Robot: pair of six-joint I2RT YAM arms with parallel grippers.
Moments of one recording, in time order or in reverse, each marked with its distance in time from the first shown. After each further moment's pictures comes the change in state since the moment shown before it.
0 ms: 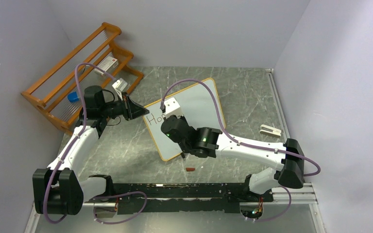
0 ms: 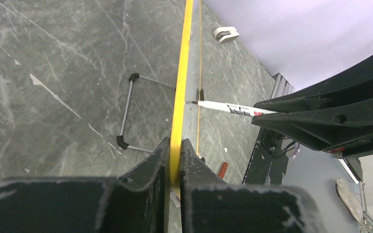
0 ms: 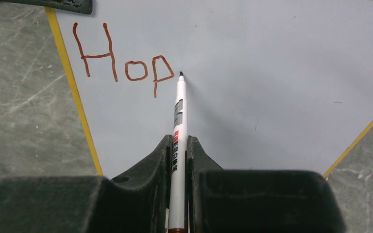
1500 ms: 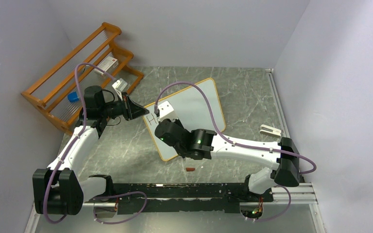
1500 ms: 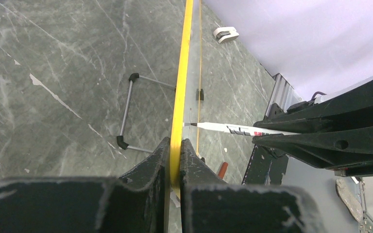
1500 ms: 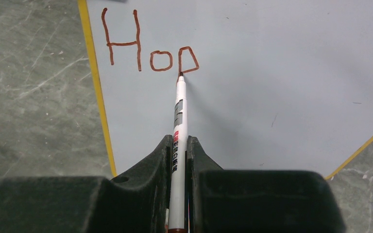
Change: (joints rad) left arm 0.000 0.000 -0.001 0.000 0.000 0.000; right arm 0.042 0.053 0.049 -0.053 0.003 0.017
